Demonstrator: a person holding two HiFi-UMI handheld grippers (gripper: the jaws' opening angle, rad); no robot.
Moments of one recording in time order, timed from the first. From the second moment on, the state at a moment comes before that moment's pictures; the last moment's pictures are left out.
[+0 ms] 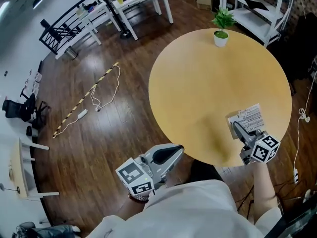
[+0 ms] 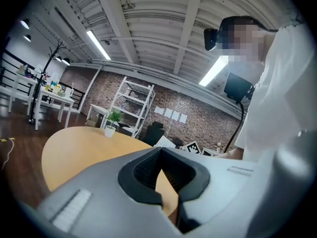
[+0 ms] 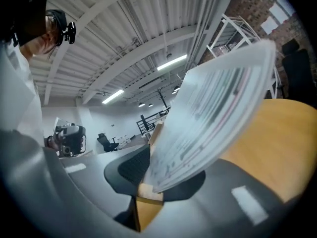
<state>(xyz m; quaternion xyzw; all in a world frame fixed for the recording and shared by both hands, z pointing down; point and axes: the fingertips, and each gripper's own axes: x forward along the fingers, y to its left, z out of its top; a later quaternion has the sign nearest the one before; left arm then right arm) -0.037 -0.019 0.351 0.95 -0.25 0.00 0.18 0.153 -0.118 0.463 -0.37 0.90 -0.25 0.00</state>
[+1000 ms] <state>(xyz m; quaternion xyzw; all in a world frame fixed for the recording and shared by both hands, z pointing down) -0.022 -0.236 0.426 0.88 -0.38 0.03 0.30 0.117 -0.433 0.644 -0.22 0.92 -0.01 -0.31</state>
